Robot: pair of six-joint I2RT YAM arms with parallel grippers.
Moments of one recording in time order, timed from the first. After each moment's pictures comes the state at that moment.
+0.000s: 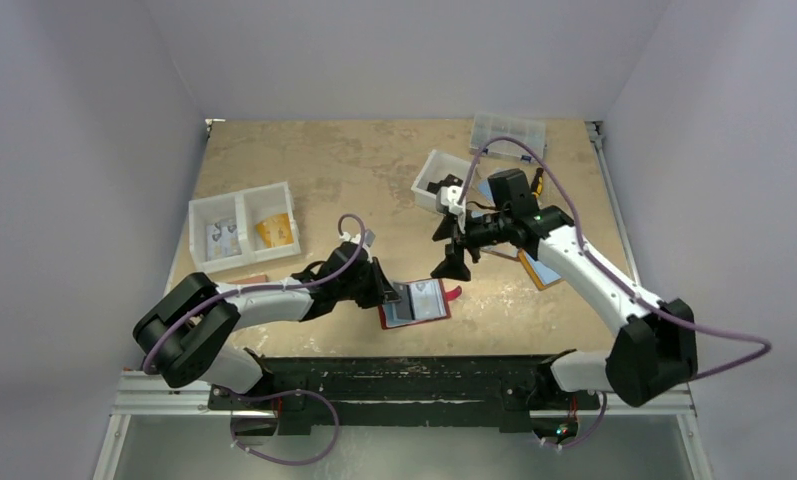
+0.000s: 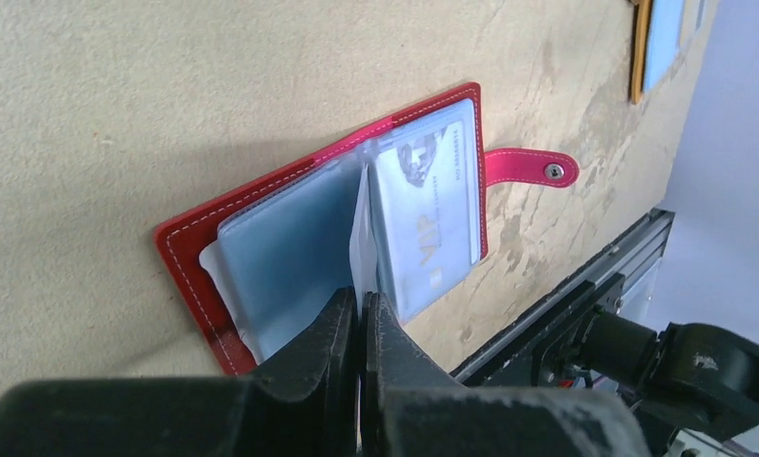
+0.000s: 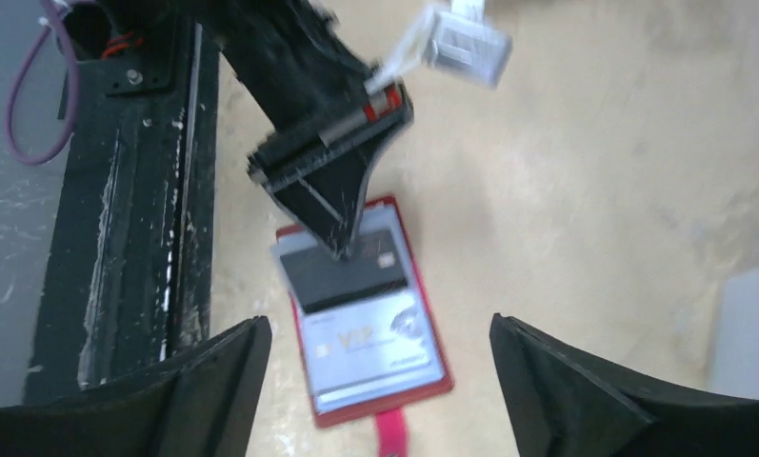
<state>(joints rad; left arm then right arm) -0.77 1.44 0.55 0.18 0.15 -1.01 0.42 1.38 1.04 -0.57 -0.89 -0.62</state>
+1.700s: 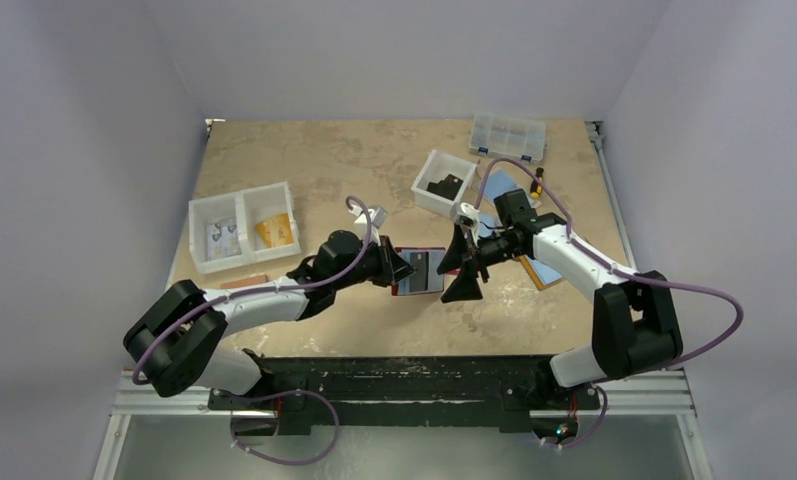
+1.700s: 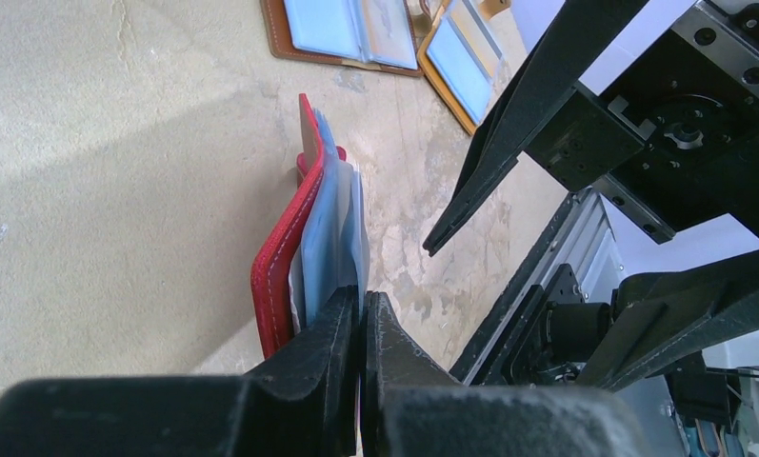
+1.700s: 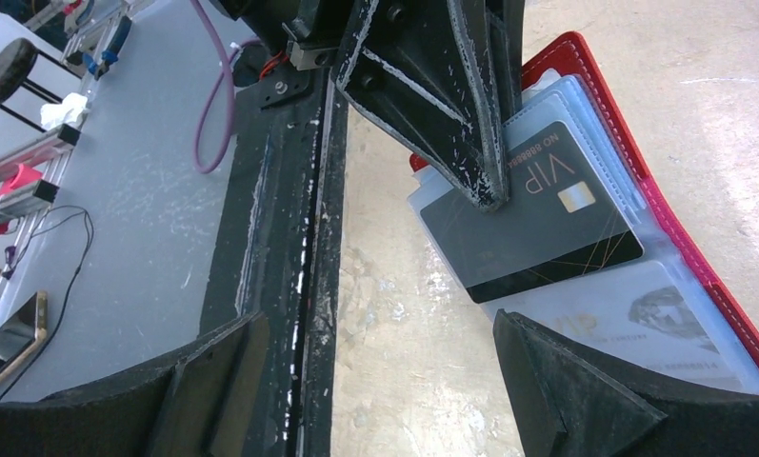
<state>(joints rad) -0.77 1.38 0.57 0.47 0.21 -0.73 0.31 1.45 0.90 -0.65 -1.22 -0.68</state>
